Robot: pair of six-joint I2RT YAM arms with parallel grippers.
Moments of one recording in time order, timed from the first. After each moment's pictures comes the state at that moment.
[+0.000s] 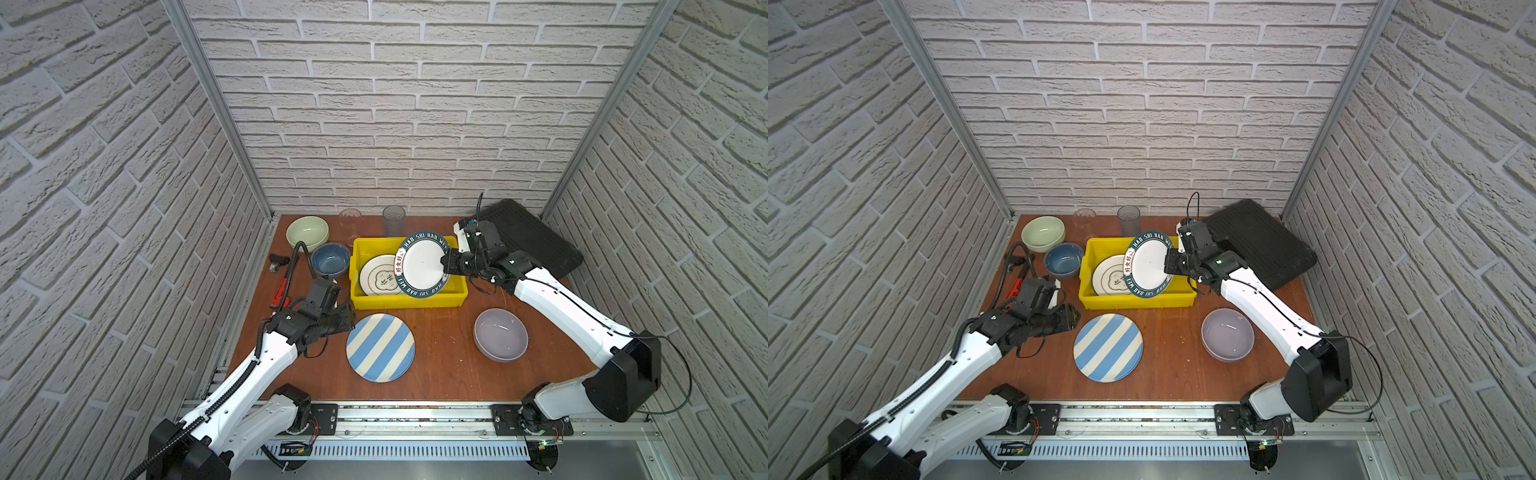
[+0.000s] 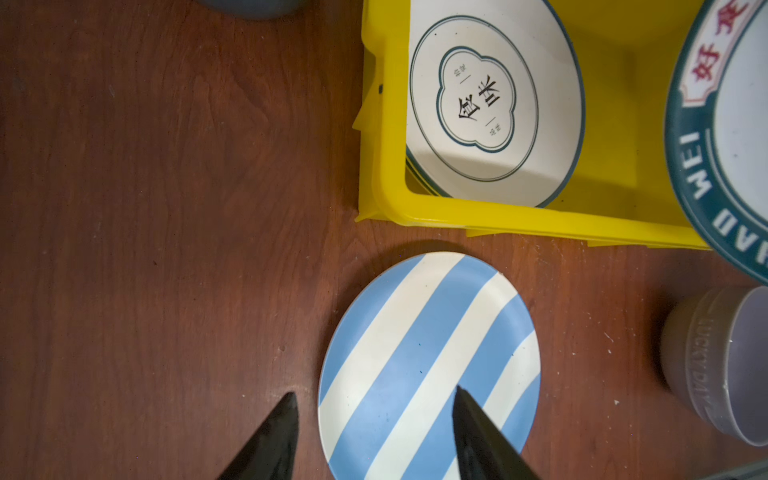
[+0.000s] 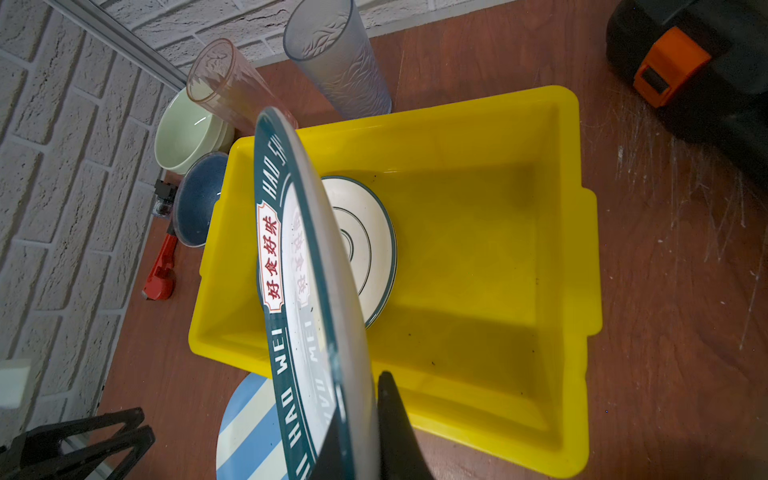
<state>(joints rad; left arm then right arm) -0.47 0.94 0.74 -0.77 0.02 -0.59 0.45 1.47 1.31 -0.61 -0.05 0.55</state>
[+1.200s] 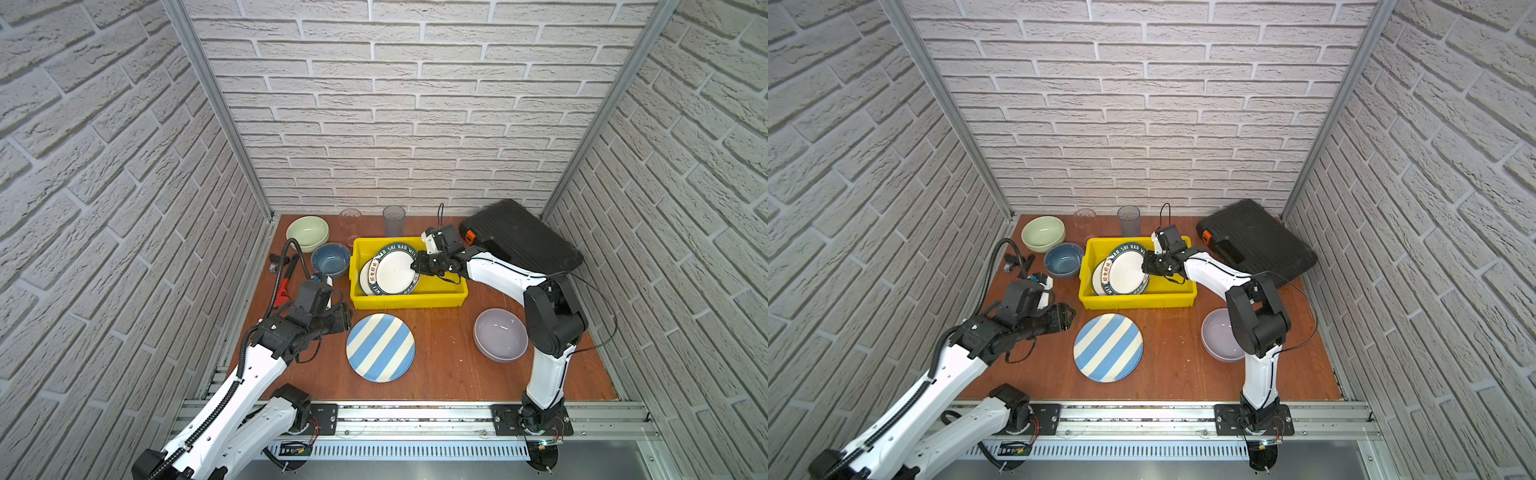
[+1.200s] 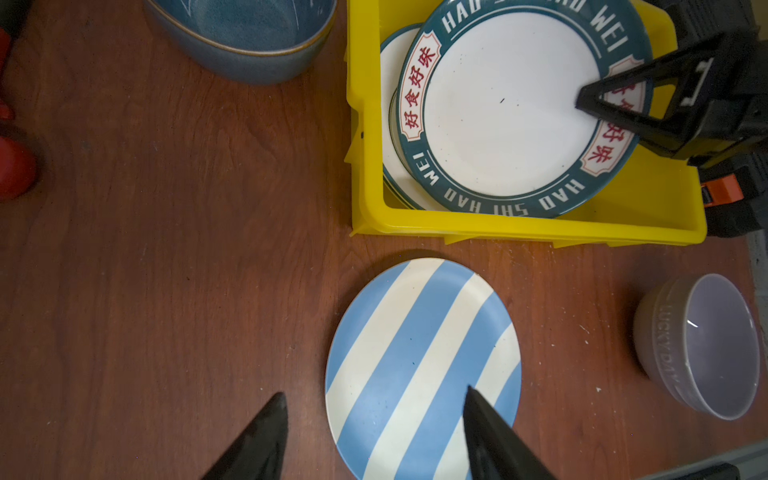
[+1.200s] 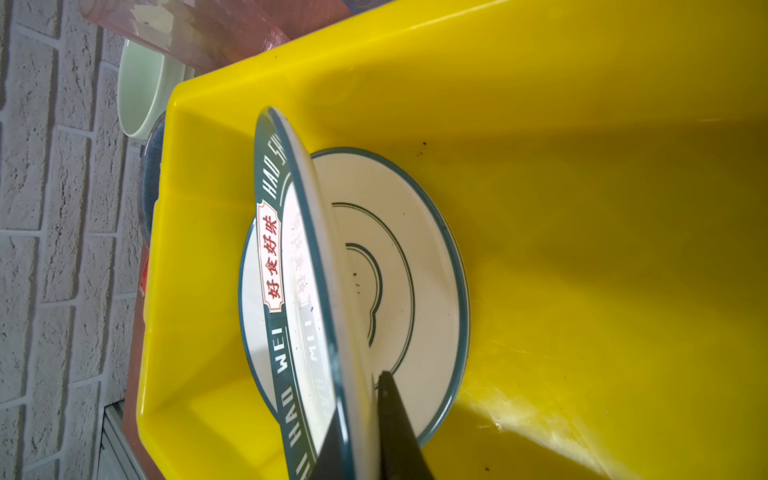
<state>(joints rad) -0.47 0.83 0.79 -0.85 0.00 -0.54 0.45 1.92 1.41 -0.35 -0.29 0.61</state>
